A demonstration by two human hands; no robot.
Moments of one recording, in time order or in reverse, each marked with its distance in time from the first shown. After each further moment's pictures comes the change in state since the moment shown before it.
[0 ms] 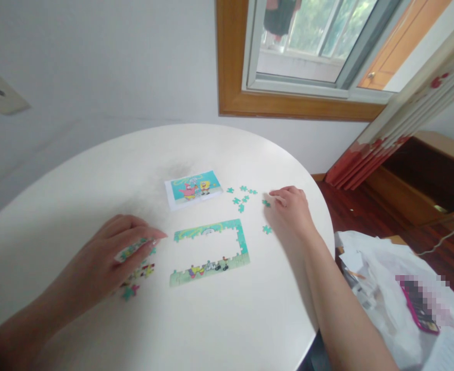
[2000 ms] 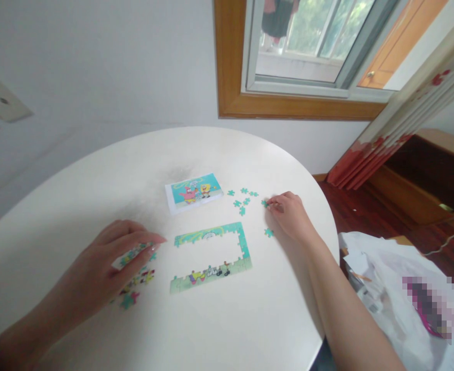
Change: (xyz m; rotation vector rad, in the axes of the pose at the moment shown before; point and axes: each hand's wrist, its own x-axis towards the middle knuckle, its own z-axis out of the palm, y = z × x) left_hand -0.001 0.001 -0.001 -0.029 0.020 -0.031; right_hand -0.006 -0.006 0.012 0.129 -0.070 0.100
